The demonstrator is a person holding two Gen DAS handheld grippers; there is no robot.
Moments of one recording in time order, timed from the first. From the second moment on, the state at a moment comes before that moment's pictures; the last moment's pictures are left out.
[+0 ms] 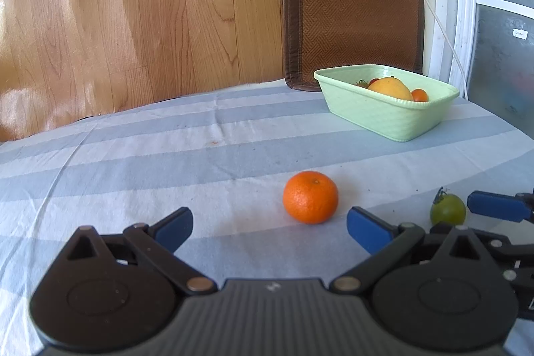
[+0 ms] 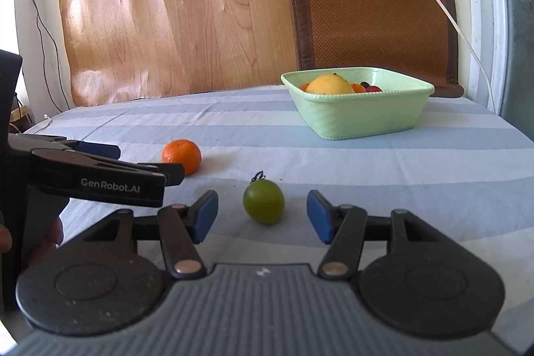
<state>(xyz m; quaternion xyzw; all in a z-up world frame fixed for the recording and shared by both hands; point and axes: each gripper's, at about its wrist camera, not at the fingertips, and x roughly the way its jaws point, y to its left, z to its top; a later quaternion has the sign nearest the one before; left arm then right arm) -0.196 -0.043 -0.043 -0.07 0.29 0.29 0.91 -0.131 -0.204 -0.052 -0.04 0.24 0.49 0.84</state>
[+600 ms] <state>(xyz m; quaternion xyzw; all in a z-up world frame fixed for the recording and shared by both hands) -0.197 -0.043 -0.044 -0.07 0.28 0.29 0.91 -0.132 -0.204 -0.050 -0.04 0.24 0.49 0.84</state>
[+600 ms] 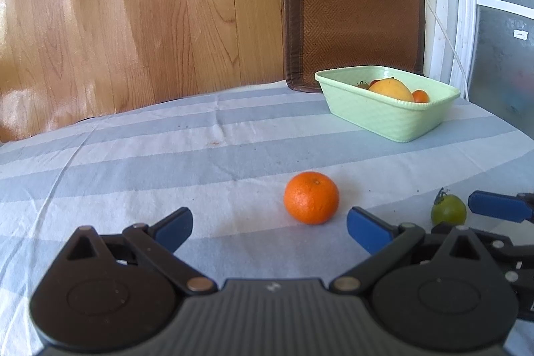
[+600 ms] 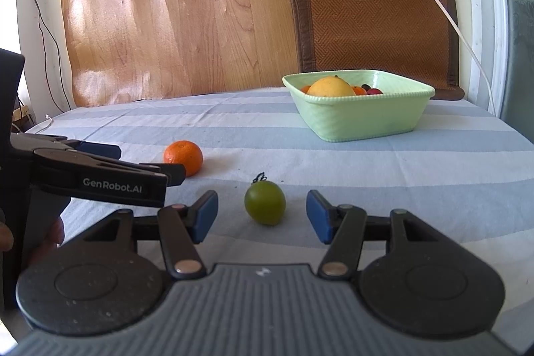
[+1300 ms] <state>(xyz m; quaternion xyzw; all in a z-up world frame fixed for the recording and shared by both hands) -0.196 -0.044 -0.043 -0.07 0.29 0.29 0.91 -0.135 -0.204 -0.051 -0.04 0.23 0.49 0.84</state>
